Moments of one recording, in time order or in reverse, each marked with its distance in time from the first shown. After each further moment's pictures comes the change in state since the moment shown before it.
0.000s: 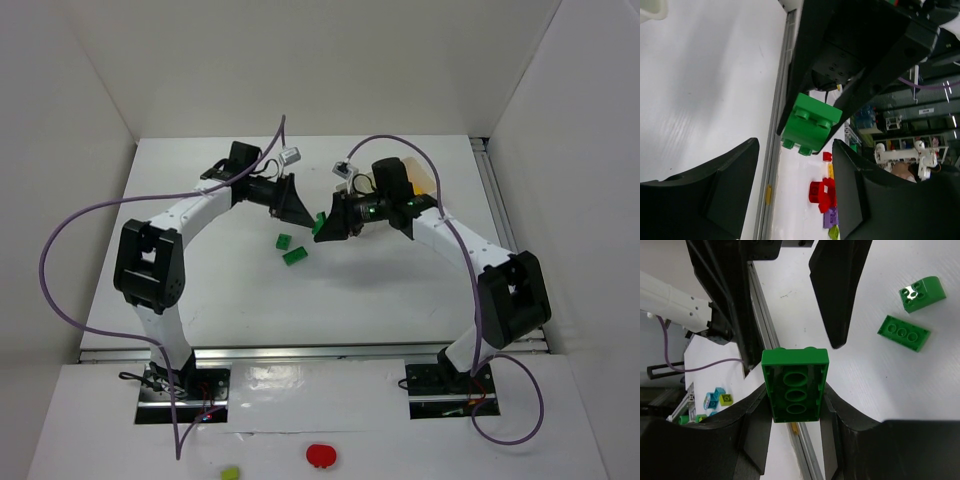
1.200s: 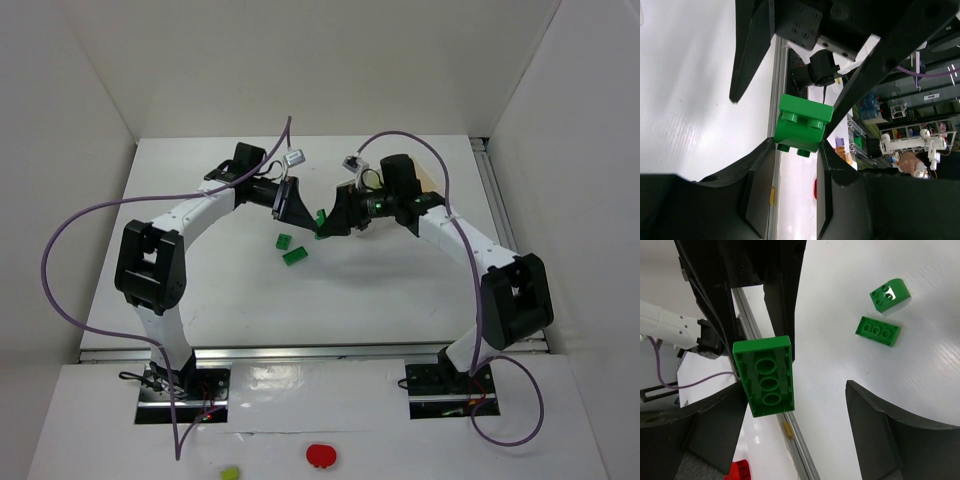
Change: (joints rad) left arm -0.033 -0.006 0.000 -0.004 0.033 0.062; right arm -0.047 -0.011 0.008 -0.012 0.051 0.020
